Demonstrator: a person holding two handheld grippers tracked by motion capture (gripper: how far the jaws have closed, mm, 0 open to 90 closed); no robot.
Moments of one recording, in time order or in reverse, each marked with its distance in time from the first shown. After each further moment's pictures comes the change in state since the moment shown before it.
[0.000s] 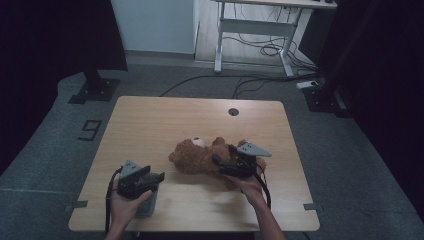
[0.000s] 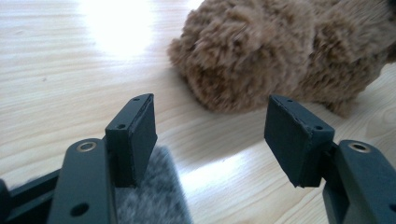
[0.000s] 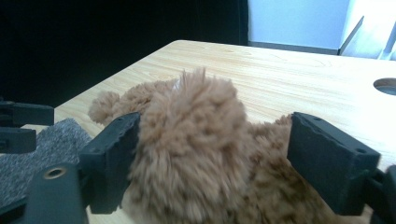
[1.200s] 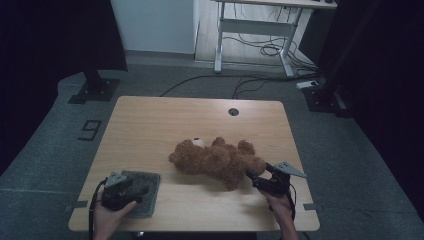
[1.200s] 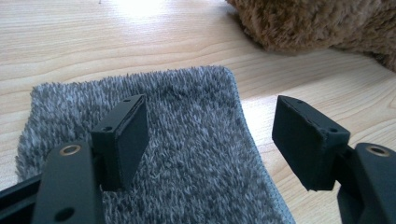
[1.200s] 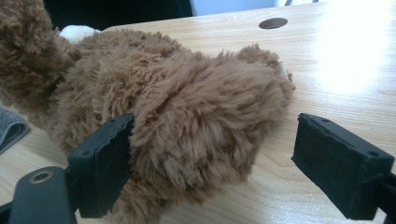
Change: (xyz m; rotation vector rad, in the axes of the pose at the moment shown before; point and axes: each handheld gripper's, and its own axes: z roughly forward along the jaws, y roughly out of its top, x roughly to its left) left arm 0.030 -0.038 -0.020 0.101 0.071 -0.066; right arm -0.067 -0.065 -0.072 0.010 -0.191 0.144
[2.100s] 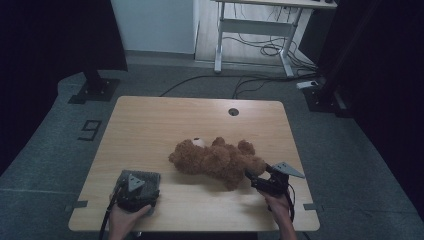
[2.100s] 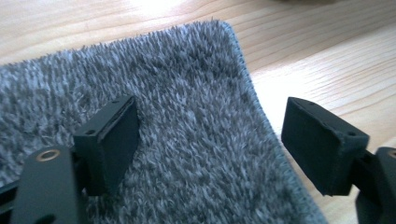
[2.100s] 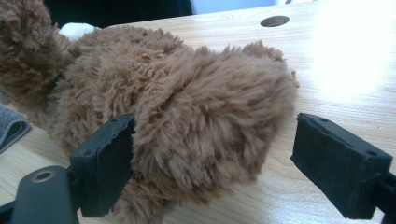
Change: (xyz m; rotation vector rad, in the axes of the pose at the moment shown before) left arm -0.024 -0.016 0.044 0.078 0.134 0.139; right arm 0.003 -0.002 0.003 0.002 -0.001 0.004
